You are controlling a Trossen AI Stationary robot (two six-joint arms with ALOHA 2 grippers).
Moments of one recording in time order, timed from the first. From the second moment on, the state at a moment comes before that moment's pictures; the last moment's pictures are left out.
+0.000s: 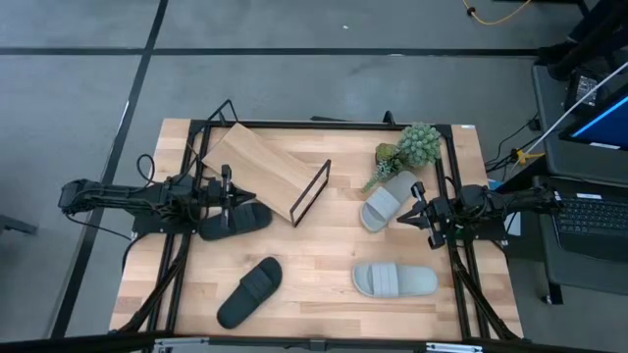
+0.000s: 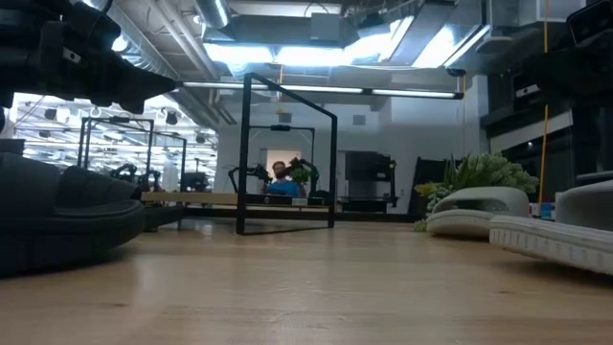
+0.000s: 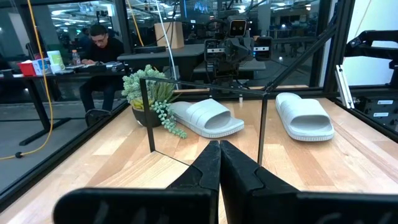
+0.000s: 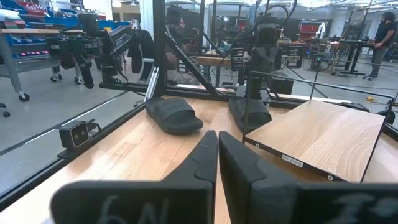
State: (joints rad) left arm 0.06 0.29 0.01 0.28 -0.05 0.06; right arm 0.16 0.00 0.01 0.03 -0.07 -0.03
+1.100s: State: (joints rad) left arm 0.06 0.29 0.01 0.28 -0.05 0.06; right arm 0.16 0.00 0.01 0.03 -0.07 -0.08
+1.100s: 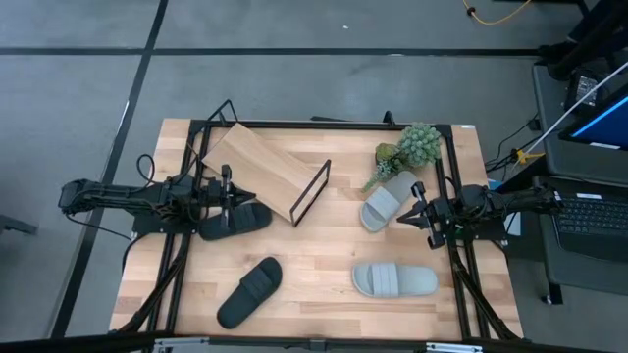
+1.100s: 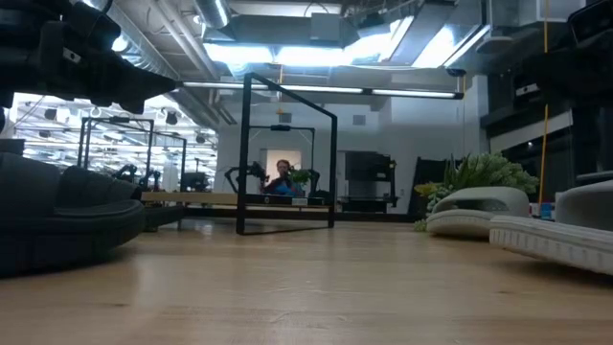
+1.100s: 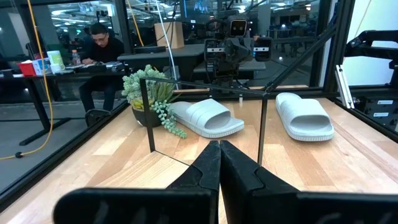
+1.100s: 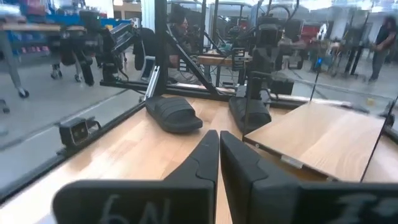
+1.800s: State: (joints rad) left arm 0.06 0.29 0.01 0.28 -0.05 0.06; right arm 0.16 0.00 0.01 0.03 -0.07 -0.03
